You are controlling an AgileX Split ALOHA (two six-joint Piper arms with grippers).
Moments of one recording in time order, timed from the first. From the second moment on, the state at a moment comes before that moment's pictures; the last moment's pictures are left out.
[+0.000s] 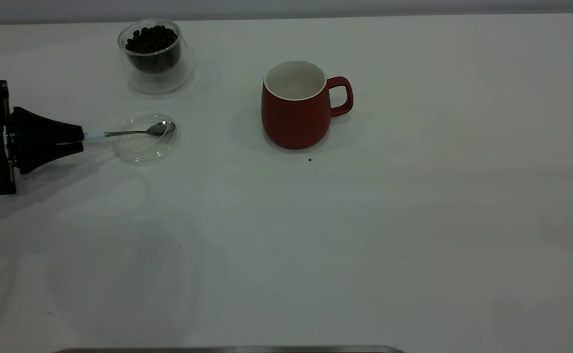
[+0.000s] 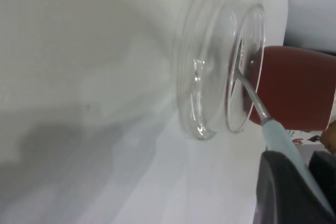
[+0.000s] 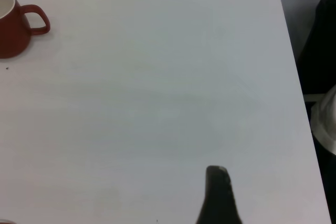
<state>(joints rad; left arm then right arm) 0.45 2.58 -1.11 -1.54 1.04 1.38 -0.10 -0.02 -0.48 0.08 1.13 -0.17</state>
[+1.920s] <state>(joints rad) 0.34 2.22 -1.24 -1.49 0.78 1.49 -0.10 -0.02 -0.48 0.08 1.13 -0.17</state>
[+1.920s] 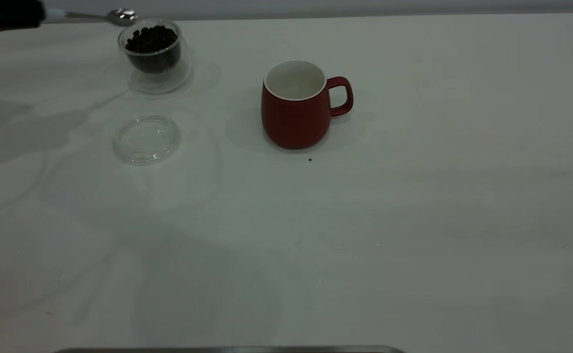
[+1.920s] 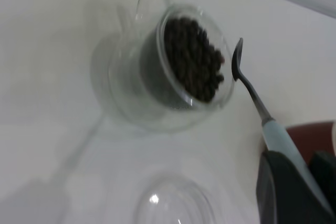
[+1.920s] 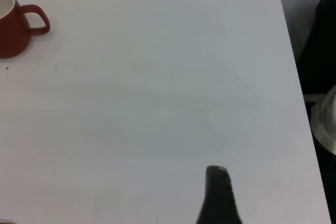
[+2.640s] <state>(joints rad) 0.28 2.31 -1.24 -1.67 0.63 1.66 -0.10 -0.02 -0.48 0.08 1.13 -0.17</state>
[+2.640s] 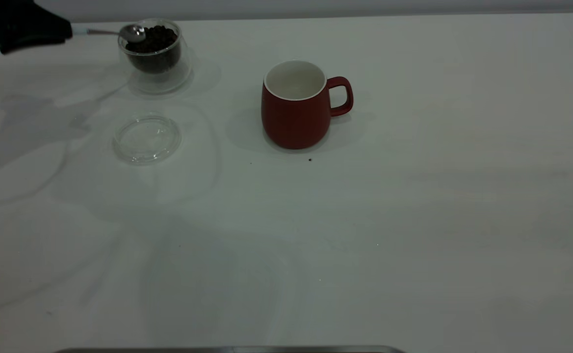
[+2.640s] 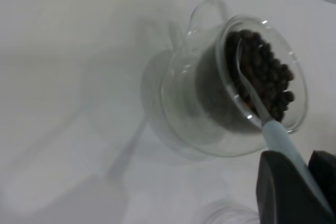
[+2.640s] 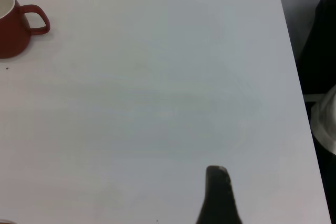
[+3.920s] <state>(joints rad) 0.27 2.33 -1.24 -1.65 0.68 1.30 -0.10 -0.02 -0.48 0.08 1.13 -0.17</state>
